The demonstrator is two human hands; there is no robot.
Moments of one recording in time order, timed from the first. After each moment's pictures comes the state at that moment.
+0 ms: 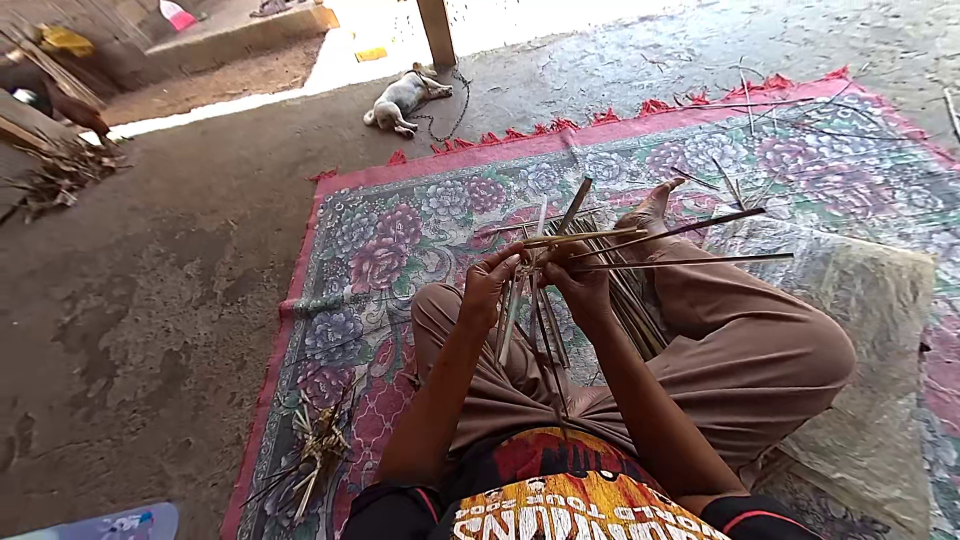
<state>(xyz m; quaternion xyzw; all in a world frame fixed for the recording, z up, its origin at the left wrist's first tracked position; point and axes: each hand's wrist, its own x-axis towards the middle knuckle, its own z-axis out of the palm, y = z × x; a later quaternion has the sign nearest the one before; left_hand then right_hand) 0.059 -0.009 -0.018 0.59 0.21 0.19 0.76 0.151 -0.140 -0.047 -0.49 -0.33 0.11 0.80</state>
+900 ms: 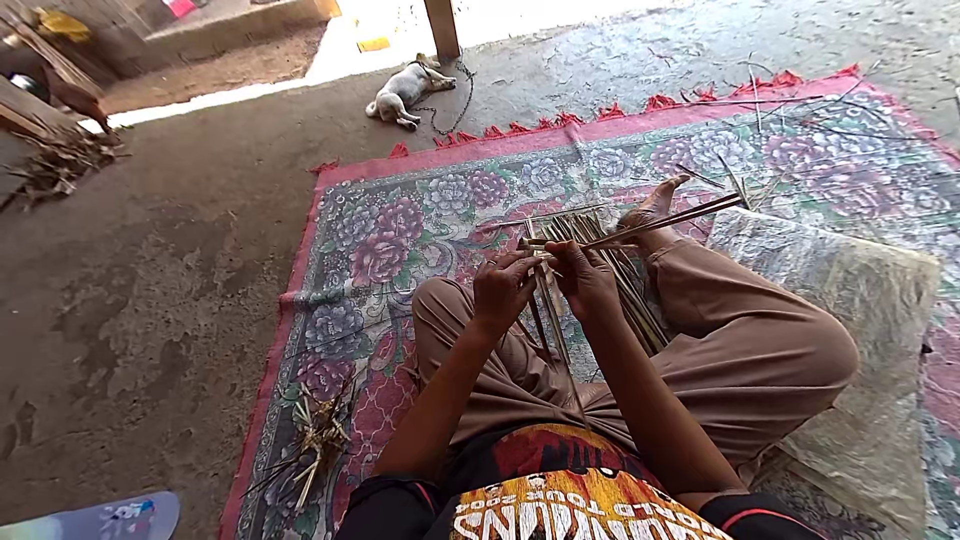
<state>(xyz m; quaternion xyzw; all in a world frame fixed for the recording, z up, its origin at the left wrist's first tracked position) 0.069 -0.011 -0.045 0.91 0.04 0.33 0.24 0.151 -0.138 -0.030 -0.43 -0.01 0.26 0.87</state>
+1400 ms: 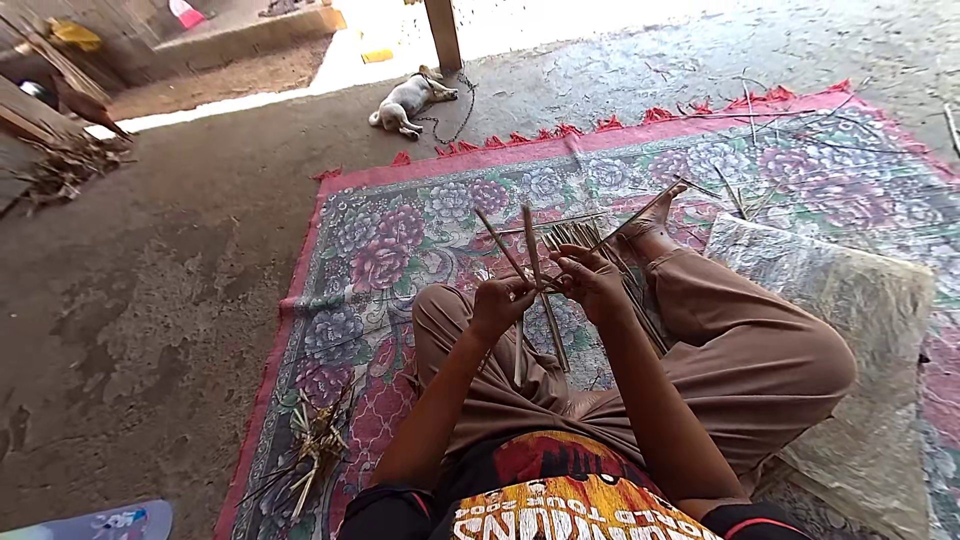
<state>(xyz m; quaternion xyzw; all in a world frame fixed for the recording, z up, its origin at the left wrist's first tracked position) 0.068 0.004 -0.070 0.88 0.03 0.26 0.39 0.181 -0.156 -0.052 -0.50 -0.11 0.30 0.80</state>
